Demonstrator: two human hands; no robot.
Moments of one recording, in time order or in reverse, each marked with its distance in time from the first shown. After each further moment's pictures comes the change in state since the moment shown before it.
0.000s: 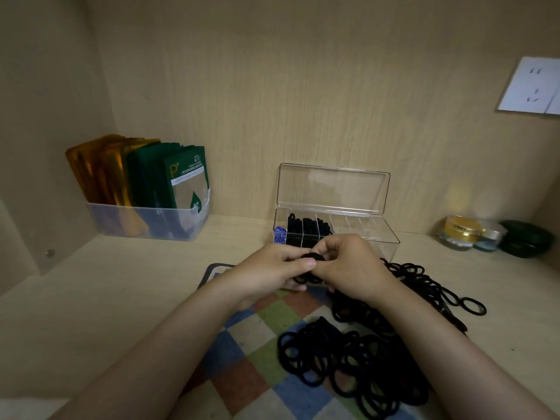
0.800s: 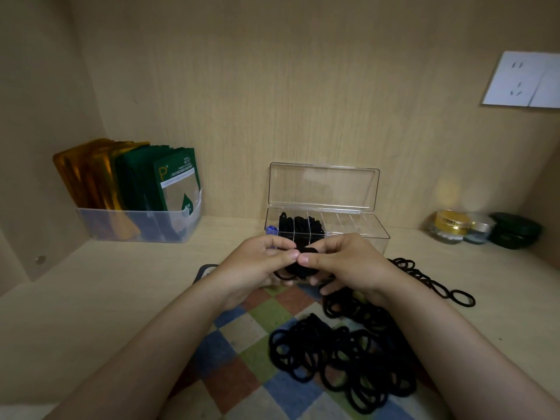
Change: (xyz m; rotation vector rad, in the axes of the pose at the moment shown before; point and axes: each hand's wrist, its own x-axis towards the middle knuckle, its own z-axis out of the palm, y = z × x) left_hand -0.004 0.003 0.000 -0.150 0.171 0.006; right_hand -0.010 -0.003 -0.014 0.400 -0.186 0.181
